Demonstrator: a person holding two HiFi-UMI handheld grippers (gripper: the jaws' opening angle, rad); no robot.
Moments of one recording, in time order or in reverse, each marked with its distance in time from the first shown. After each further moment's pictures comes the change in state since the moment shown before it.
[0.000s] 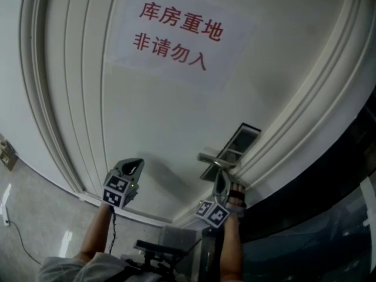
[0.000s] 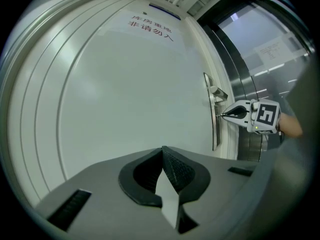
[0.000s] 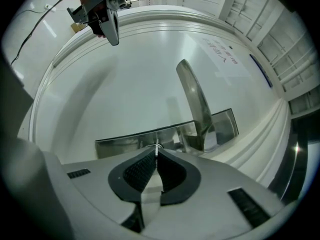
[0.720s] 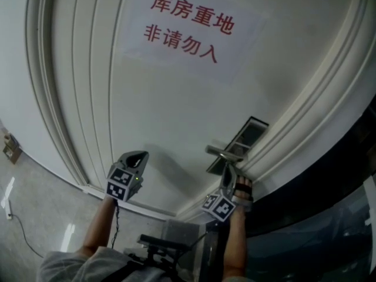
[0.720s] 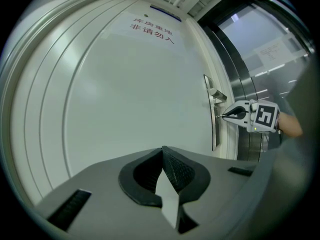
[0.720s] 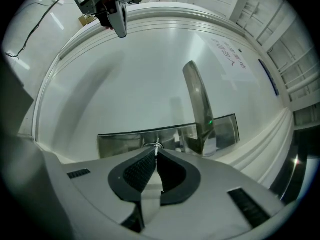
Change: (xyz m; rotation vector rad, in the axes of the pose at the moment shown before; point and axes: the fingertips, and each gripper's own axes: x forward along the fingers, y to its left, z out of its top) left arm -0.010 0.003 0.001 -0.006 -0.004 0.009; right arm -0.002 -0.001 -0.001 -0.089 0.030 0.015
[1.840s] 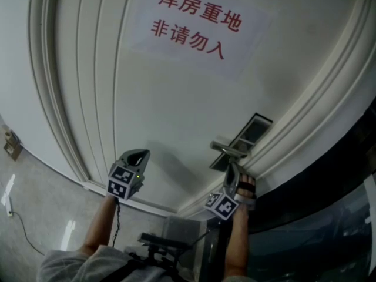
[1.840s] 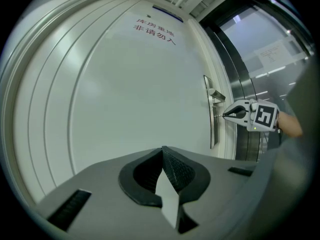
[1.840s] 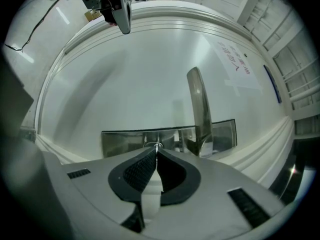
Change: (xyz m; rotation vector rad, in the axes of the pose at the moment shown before) left arm -0.011 0.002 -0.009 -0.019 0.006 -0.001; right arm -0.009 0.003 0.000 -0.067 0.021 0.010
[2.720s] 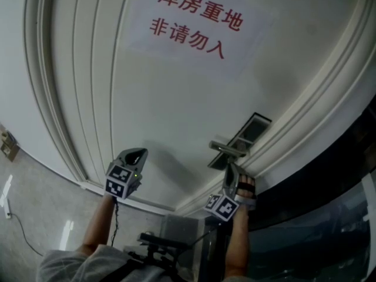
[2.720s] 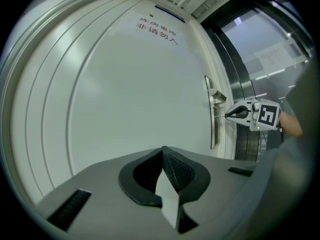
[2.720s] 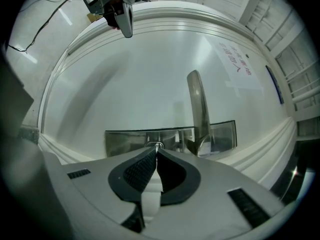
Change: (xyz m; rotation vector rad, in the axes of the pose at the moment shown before) left arm 0.003 0.005 -0.001 -0.014 -0.001 -0.017; right arm -0.008 -0.002 0.002 -0.016 -0.008 0.018
